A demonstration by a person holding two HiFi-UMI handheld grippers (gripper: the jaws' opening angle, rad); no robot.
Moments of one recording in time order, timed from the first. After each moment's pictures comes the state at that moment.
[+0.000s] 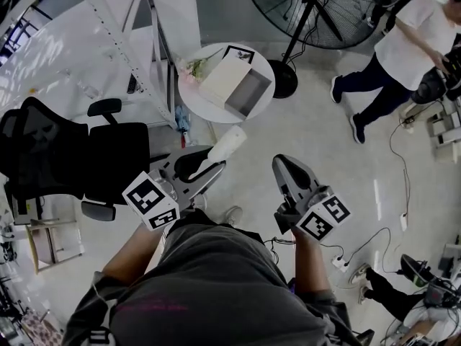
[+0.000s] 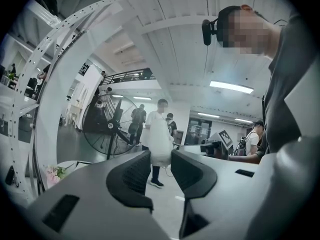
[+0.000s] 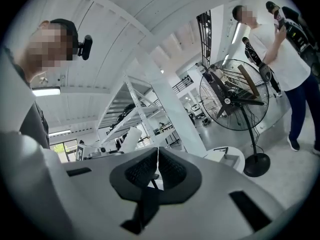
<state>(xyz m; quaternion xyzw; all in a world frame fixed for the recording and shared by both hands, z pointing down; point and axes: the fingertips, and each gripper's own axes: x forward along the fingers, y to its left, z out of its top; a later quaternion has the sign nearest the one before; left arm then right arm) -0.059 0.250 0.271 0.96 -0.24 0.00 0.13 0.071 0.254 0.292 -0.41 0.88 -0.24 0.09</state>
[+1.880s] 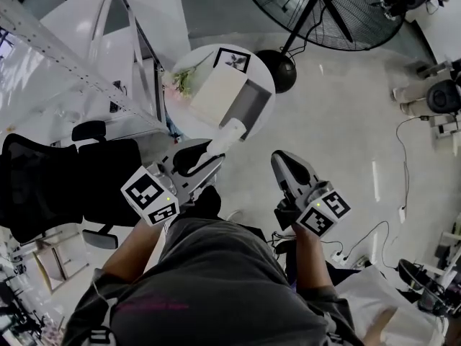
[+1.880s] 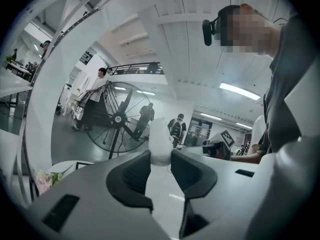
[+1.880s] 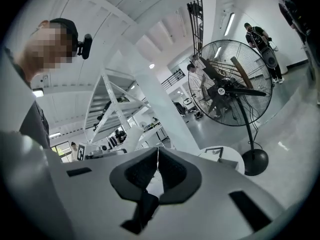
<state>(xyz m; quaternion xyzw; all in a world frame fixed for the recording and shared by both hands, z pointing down) -0.049 0.061 0.324 0.96 -0.22 0.01 0.17 0.079 0.078 0.346 -0.43 0.85 -0.28 0.06</state>
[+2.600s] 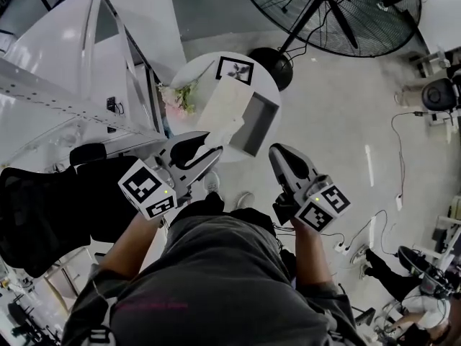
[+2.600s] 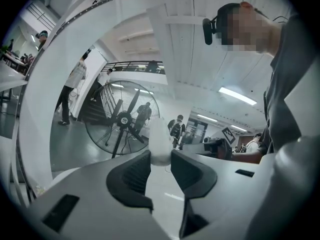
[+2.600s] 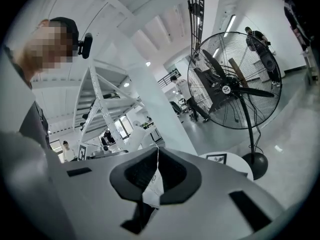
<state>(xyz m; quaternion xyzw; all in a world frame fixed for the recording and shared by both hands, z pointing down) -0.107 -0.067 0.334 0.96 -0.19 0.01 0.19 0.016 -0.039 0.344 -0.47 0.84 -0.28 0.05</state>
